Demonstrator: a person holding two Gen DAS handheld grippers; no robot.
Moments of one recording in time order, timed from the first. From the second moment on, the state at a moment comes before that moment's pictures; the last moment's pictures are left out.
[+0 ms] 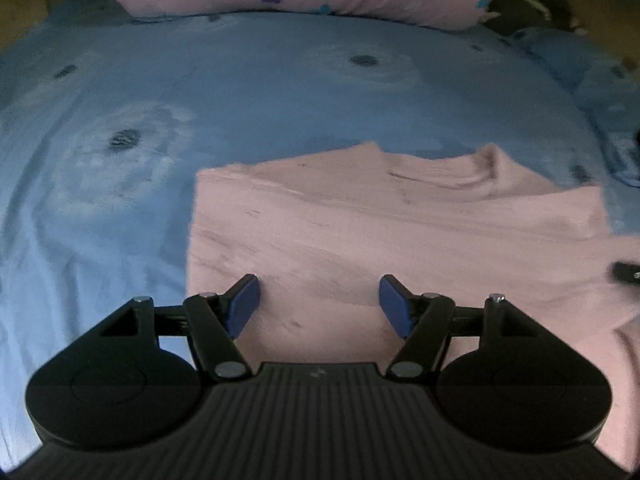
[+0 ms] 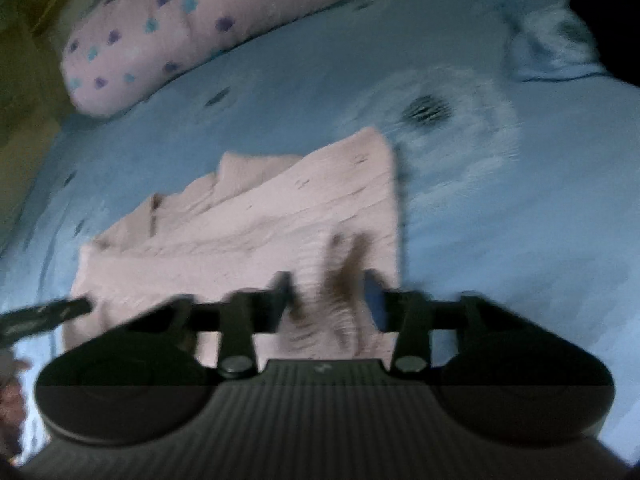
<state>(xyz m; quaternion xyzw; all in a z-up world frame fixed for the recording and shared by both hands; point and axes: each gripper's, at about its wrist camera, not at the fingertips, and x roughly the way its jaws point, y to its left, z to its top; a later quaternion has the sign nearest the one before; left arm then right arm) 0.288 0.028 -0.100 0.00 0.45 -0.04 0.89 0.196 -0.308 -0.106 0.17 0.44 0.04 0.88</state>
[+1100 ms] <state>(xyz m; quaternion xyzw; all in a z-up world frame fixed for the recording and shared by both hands) 0.148 0.101 -0.067 0.01 0.52 -0.01 0.86 0.071 -0.312 -0.079 0.14 0.42 -0.02 0.89</state>
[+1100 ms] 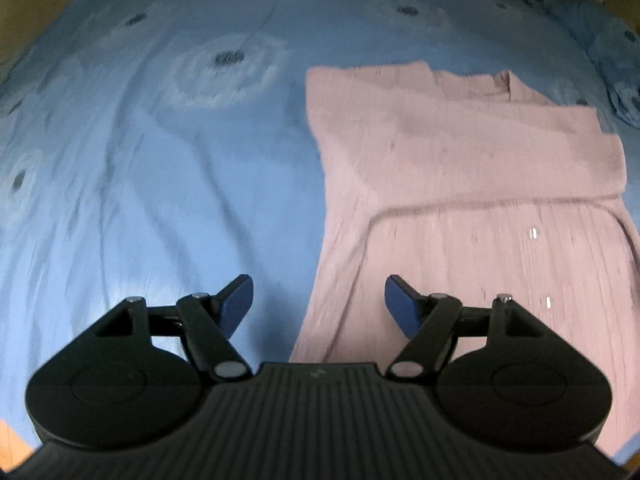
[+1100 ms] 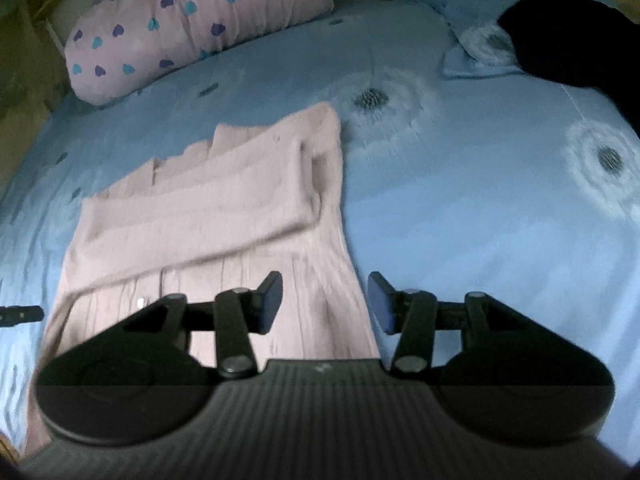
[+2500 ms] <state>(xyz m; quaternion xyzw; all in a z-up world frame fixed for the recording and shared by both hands) 0.071 0.116 -0.119 -0.02 0.59 -0.05 0.80 -0.026 -0.304 -0.114 0.16 0.53 0.02 0.83</state>
